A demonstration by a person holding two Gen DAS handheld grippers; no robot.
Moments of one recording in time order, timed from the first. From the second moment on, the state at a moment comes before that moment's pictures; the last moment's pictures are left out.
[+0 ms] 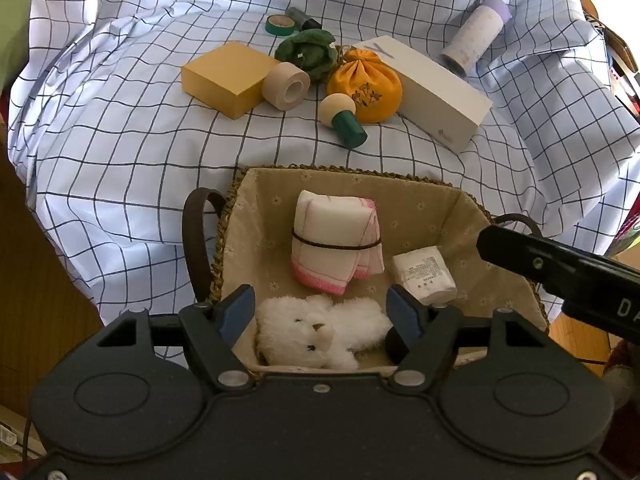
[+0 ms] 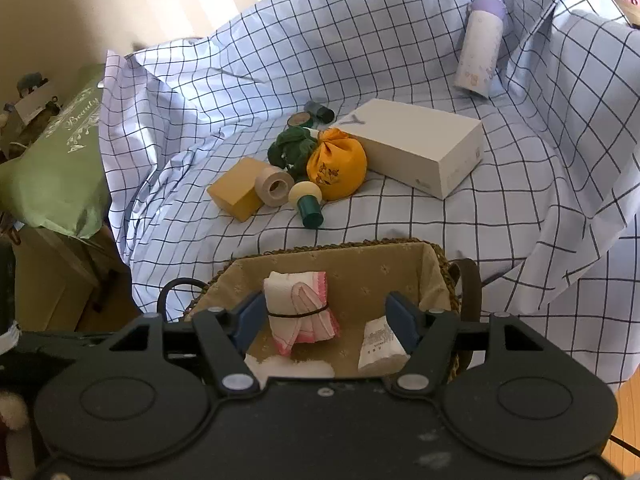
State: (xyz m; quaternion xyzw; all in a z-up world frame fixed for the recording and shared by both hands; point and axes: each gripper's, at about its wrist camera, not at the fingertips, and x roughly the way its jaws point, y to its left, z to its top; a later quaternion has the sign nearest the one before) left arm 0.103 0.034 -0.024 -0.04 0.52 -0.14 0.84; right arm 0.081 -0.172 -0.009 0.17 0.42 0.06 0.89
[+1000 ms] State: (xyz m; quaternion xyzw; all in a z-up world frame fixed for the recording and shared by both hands) left arm 0.108 0.028 -0.021 -0.04 0.52 -0.14 0.84; right arm 0.090 -0.180 -0.022 0.19 0.44 0.03 0.88
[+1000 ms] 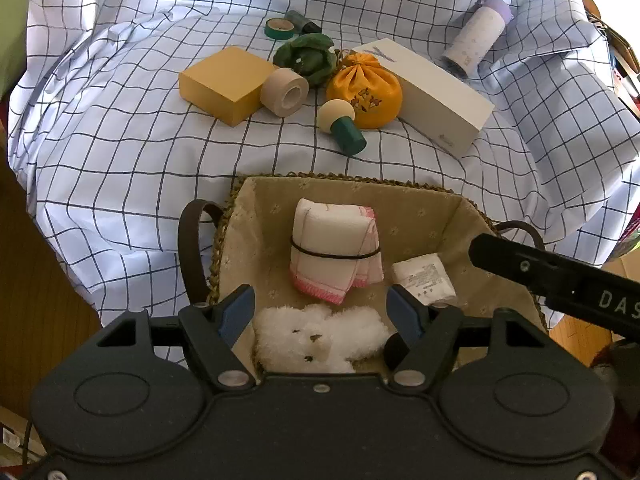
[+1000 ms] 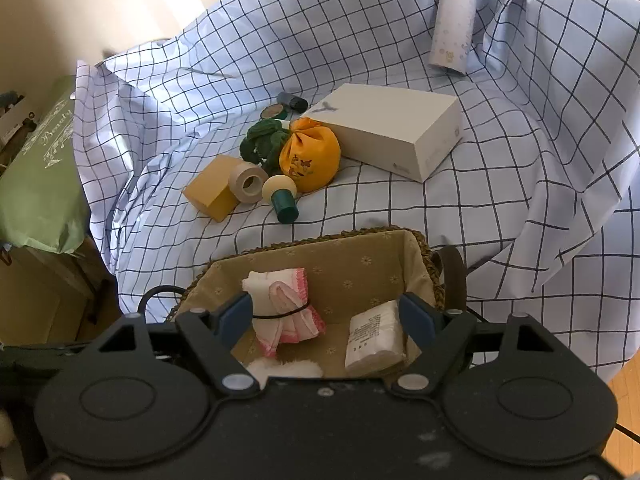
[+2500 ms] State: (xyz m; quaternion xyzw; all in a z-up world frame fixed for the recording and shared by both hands) left arm 0.161 0.034 -0.030 -0.05 0.53 -0.13 0.84; right arm 0.177 -0.167 -0.027 0.19 0.46 0.02 0.87
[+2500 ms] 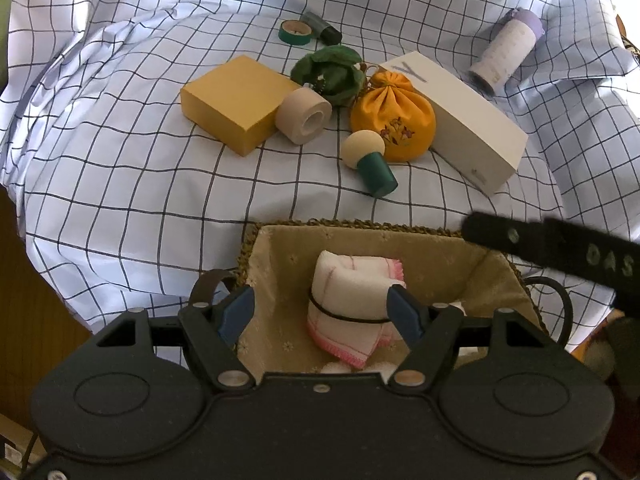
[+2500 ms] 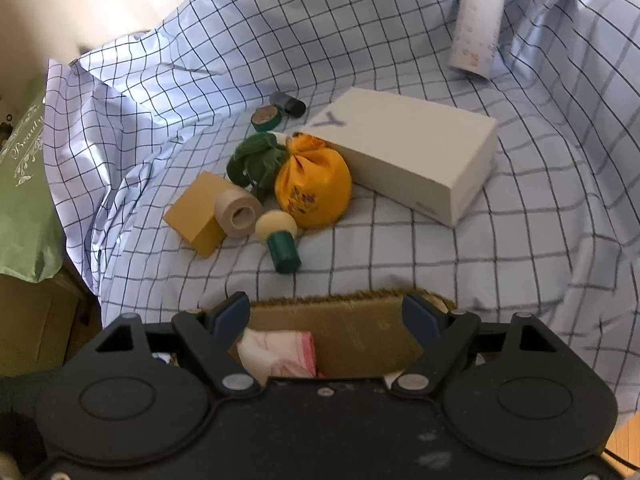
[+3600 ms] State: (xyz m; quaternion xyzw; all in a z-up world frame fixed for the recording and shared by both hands) left arm 0.185 0.099 -0.019 -0.14 0.49 -0.08 0.86; right arm 0.272 -0.090 -0.066 0.08 0.47 0.04 0.88
